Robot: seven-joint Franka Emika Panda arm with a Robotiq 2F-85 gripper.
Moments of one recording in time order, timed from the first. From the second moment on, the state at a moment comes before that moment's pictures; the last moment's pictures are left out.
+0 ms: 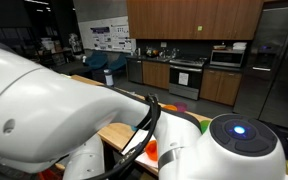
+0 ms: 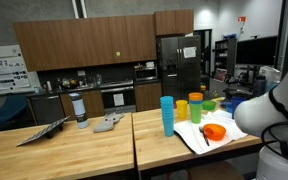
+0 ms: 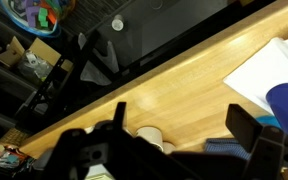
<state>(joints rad) -0.71 -0.62 -0.65 -2.70 -0.33 2.53 -0.37</state>
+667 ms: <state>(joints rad) -0.69 -0.62 -0.66 -2.70 -0.28 2.52 -0.43</state>
